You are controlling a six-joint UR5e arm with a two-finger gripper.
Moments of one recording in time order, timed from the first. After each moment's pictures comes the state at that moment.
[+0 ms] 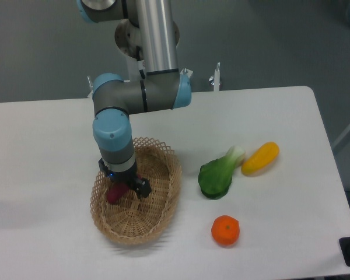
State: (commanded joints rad) arm 2.14 -2.00 -1.83 -0.81 1.57 0.75
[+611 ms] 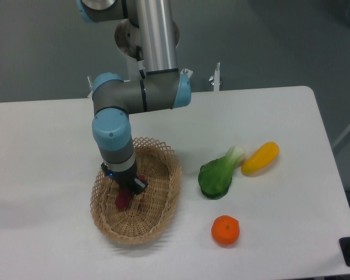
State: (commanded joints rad) arm 2.14 -2.00 -1.82 -0.81 1.57 0.76
